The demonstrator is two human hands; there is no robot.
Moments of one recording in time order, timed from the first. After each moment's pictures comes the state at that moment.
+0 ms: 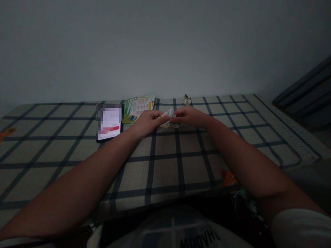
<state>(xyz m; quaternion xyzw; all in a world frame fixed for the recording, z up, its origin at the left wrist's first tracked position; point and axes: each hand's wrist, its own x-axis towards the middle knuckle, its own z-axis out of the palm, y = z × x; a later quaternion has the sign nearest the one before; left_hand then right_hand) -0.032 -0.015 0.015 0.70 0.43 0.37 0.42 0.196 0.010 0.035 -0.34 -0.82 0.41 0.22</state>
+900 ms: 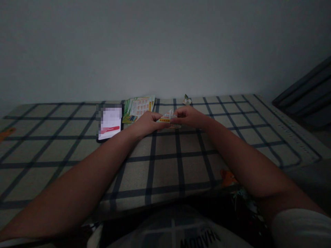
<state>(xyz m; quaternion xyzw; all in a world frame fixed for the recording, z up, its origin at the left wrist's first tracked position) -0.038 -0.011 0.018 0.73 0.47 0.28 0.41 0.197 0.018 0.023 -0.32 -0.83 0.38 0.25</state>
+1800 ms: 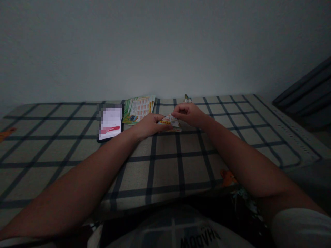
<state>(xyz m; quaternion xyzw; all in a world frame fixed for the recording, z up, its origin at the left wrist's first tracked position) -0.031 -0.017 0.023 0.75 0.45 0.26 0.41 0.193 0.019 0.023 -0.32 -0.81 0.36 0.34</state>
